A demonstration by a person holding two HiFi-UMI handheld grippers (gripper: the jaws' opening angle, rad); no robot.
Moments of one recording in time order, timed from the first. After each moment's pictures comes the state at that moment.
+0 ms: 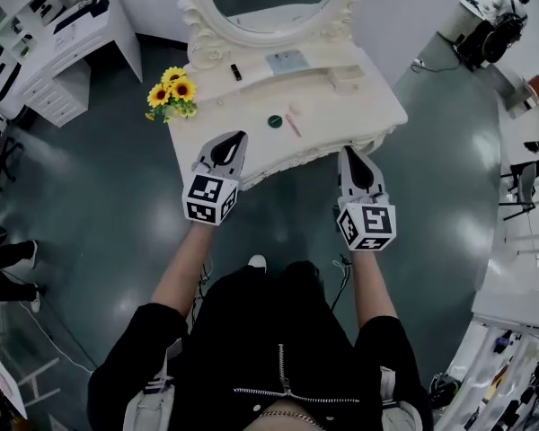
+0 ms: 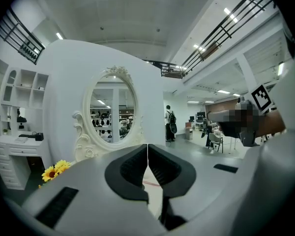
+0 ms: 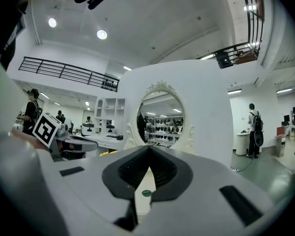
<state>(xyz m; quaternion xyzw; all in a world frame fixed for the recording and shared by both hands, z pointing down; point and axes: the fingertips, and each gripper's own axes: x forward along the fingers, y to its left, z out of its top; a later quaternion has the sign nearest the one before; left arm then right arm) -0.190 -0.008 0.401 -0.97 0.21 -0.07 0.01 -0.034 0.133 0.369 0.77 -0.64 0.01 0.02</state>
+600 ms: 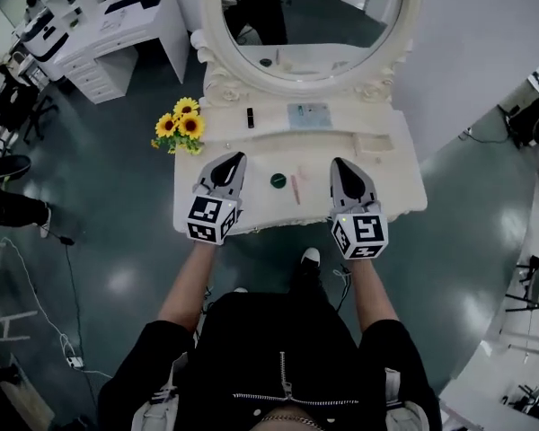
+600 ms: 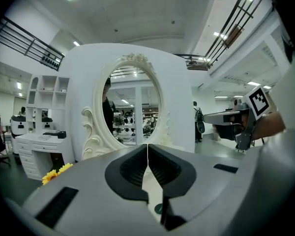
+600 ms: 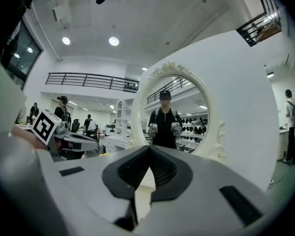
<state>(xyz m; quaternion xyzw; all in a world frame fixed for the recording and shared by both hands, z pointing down) -0.102 -0.129 0.418 -0.93 0.36 -0.07 -0.01 0.081 -0.056 0.389 0.65 -0.76 0.00 0.03</state>
